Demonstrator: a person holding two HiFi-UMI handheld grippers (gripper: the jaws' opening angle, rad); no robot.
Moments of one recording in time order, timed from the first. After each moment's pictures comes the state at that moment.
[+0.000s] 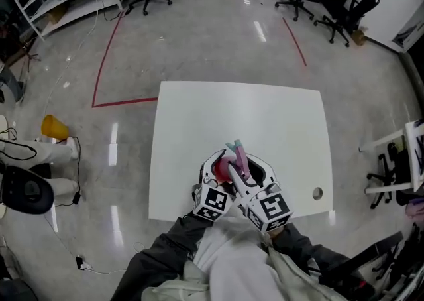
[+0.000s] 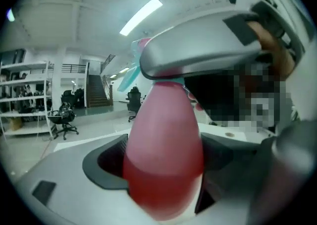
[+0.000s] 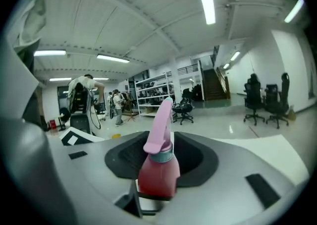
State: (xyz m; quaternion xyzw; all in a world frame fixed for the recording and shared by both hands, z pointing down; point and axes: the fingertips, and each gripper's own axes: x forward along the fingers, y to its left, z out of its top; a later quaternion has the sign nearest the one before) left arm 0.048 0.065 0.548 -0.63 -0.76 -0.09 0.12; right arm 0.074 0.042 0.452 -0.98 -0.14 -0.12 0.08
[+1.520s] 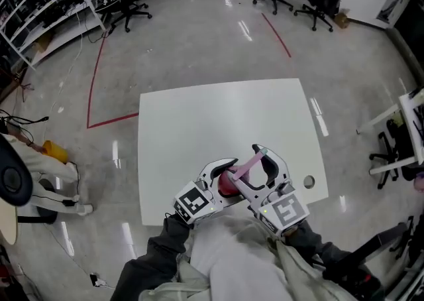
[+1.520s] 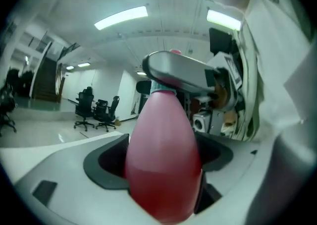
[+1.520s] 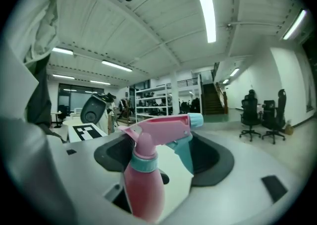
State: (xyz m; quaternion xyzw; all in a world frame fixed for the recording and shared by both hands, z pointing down) left arm -0.058 0.045 0.473 -0.40 -0.91 -0.08 0.02; right arm -0.006 0.063 0.385 -0.99 -0.15 -0.05 0.01
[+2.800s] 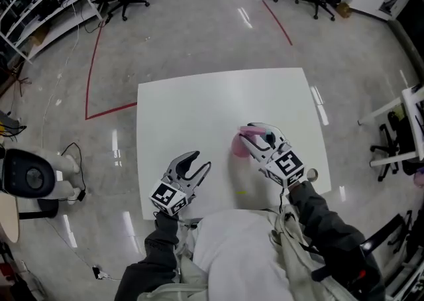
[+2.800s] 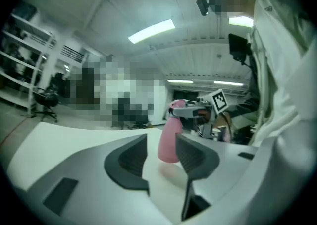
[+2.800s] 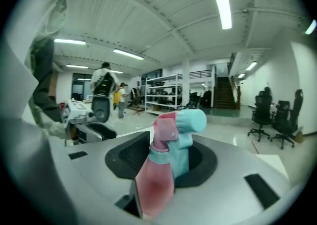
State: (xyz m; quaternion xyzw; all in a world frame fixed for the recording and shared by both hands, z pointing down) left arm 0.067 0.035 0.549 -0.57 -0.81 -0.12 -0.04; right arm 0.006 0.152 0.501 -0.99 -0.08 -0.13 -0.01
